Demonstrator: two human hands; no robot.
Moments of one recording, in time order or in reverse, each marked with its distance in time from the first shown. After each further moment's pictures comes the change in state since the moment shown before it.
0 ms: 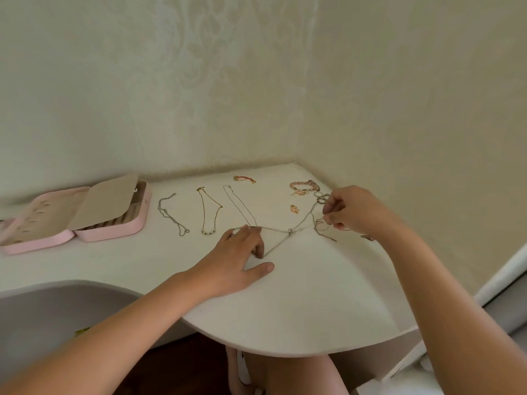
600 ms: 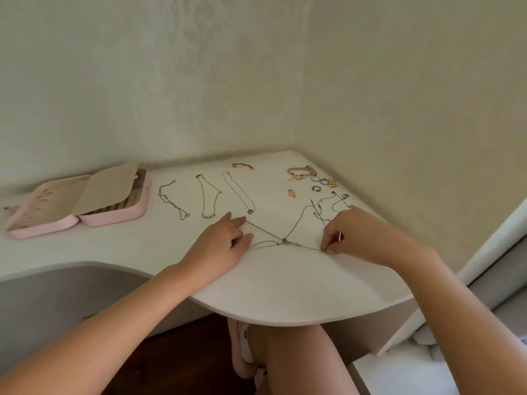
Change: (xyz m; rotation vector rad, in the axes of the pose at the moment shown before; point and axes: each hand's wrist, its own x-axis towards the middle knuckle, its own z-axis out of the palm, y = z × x) left_hand -0.022 0.009 -0.006 -0.135 0.099 -0.226; right_hand -0.062 0.012 0.017 -0.368 -0.208 -0.196
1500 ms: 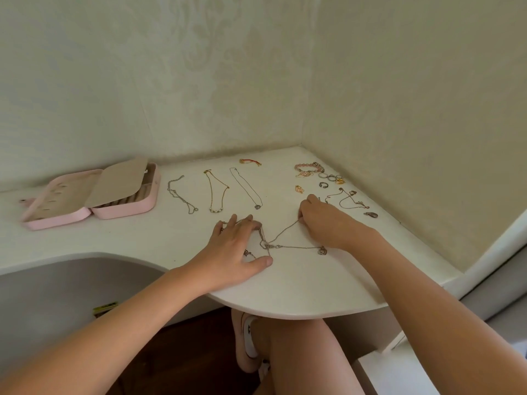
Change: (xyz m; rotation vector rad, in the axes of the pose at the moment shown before) left_hand -0.019 0.008 0.003 0.146 -0.151 0.004; right_hand 0.066 -0.015 0.039 -0.304 0.072 -0.113
